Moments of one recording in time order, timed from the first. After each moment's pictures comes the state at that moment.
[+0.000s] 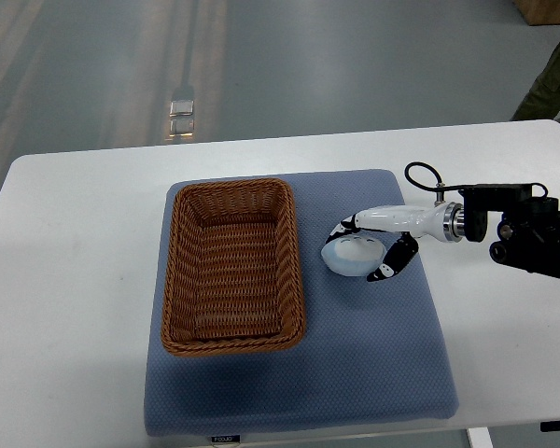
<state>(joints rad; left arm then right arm) -0.11 0.00 -0.12 -0.07 0.07 -0.04 -0.04 1.09 -0.50 -0.21 1.05 -1.14 0.03 0.40</state>
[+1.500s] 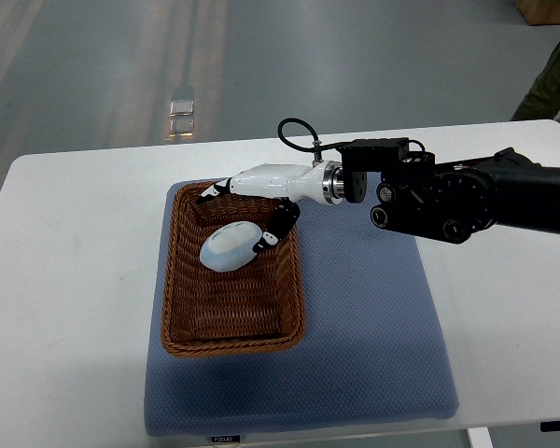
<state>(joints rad) -0.12 0.00 -0.12 -0.07 0.07 -0.04 -0.04 1.33 -0.14 -0.26 0.92 -1.04 -0.02 0.40</state>
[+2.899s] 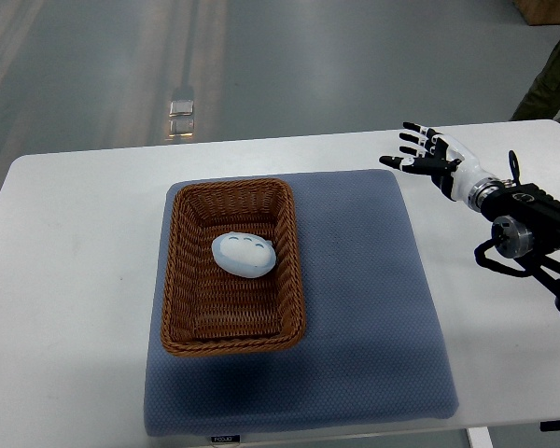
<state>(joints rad) -0.12 0.00 -0.12 -0.07 0.07 -0.04 -0.04 0.72 -0.39 0.58 0.91 -0.34 -0.11 0.14</state>
